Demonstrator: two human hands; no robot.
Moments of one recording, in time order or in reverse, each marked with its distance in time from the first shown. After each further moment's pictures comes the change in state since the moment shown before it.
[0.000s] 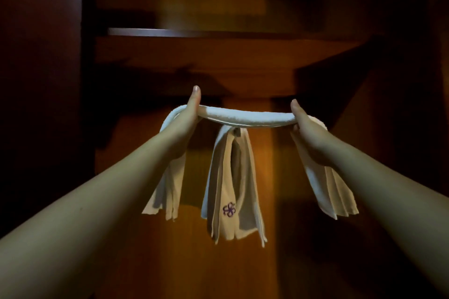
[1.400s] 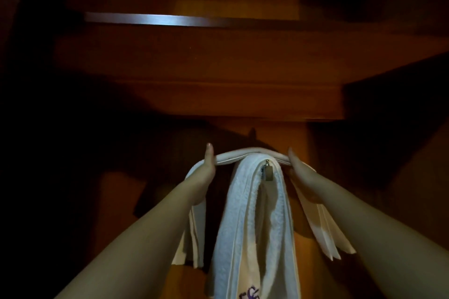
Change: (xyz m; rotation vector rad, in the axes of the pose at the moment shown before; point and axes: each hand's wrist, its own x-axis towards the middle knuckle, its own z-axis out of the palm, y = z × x) left_hand 0.205 -0.144 0.014 0.043 -0.004 -0.243; right_hand 0.219 0.140 0.118 0.033 -0.413 0.176
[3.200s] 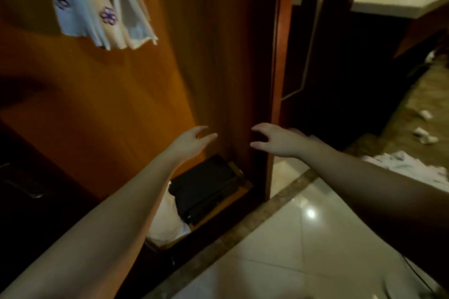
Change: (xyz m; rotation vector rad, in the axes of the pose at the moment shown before) left_hand -0.522 -0.276 0.082 0.679 -0.794 -0.162; right_hand -0.690 0.191 -0.010 -0.872 -0.149 0.535
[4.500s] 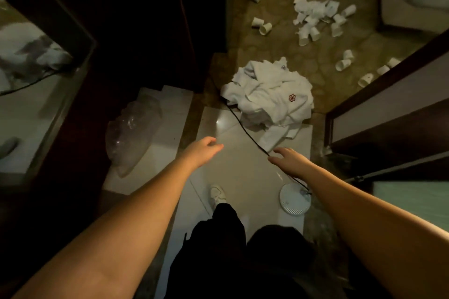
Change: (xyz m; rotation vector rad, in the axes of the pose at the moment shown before) left_hand 0.398 0.309 0.616 0.305 -0.925 0.036; right_hand -0.121 0.656 0.009 0.569 -0.043 1.186
